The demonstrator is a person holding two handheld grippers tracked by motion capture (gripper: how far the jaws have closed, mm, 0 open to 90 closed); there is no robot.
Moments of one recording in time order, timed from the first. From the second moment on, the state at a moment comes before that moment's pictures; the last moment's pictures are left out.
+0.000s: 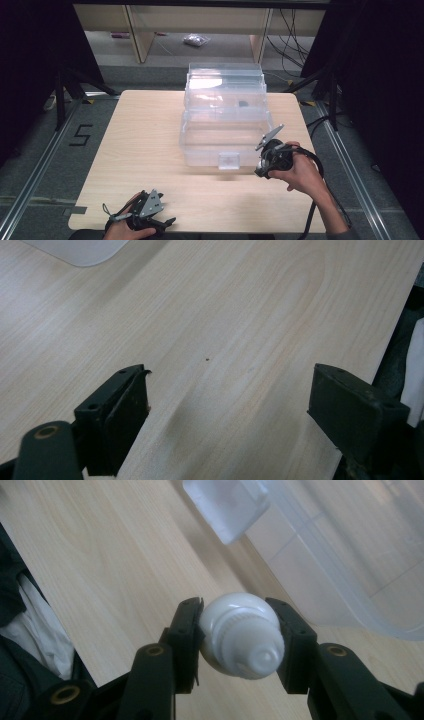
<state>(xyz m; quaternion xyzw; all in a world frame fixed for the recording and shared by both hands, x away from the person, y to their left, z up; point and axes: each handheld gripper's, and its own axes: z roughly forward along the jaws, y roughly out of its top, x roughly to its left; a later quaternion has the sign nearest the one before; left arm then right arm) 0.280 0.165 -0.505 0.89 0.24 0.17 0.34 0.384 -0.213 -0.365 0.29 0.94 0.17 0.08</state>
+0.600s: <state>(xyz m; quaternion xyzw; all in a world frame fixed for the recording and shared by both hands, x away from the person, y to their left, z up) 0.279 0.165 -0.505 0.89 0.24 0.16 0.34 0.412 -0.212 -0.344 0.30 0.94 0.16 0.08</state>
